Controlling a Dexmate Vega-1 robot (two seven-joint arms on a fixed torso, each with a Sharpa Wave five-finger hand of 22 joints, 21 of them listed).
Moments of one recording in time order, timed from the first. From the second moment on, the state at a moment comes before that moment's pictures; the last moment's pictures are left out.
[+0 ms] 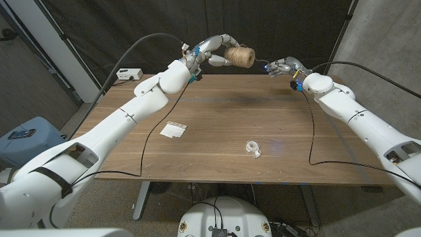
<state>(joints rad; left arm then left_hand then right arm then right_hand) 0.45 0.58 0.64 -1.69 0.30 -0.09 0.05 1.34 0.05 0.40 -0.17 0.43 0.48 -0.01 0.60 0.27 0.30 -0.08 0.74 0.61 0.36 -0.03 0.60 0.63 0.18 0.11 0.32 0.23 -0.48 -0.69 -0.52 -1.35 0.25 -0.08 0.01 1.02 0.16 0.29 -0.14 0.18 1.00 -0.10 0.25 0.22 0.93 -0.10 0.23 0.23 0.83 -0.10 0.32 0.26 0.87 -0.11 0.37 0.19</state>
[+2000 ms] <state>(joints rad) 0.39 0.52 0.70 -1.58 0.37 -0.03 0.16 1.34 0.05 0.40 -0.17 0.44 0.49 -0.01 0.60 0.27 0.30 -0.08 0.74 0.61 0.36 -0.03 0.60 0.63 0.18 0.11 0.32 0.23 -0.57 -0.70 -0.55 -1.53 0.24 -0.14 0.01 1.02 0.16 0.29 -0.14 0.18 1.01 -0.10 0.24 0.22 0.93 -0.10 0.23 0.23 0.83 -0.10 0.31 0.26 0.87 -0.11 0.37 0.19</state>
